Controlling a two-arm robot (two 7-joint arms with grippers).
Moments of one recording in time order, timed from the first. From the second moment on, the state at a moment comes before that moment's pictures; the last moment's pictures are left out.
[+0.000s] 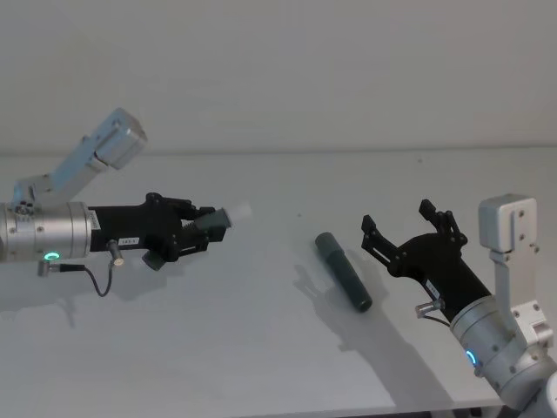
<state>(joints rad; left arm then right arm) -0.69 0.42 0.51 -1.22 -0.33 0.21 -1.00 -0.01 0.34 -0.23 -1.77 0.29 0.03 0.07</state>
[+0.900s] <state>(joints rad) -0.80 0.44 0.64 -1.19 -0.33 0.23 -1.24 0.00 0.35 -0.24 -1.78 0.27 0.14 0.07</state>
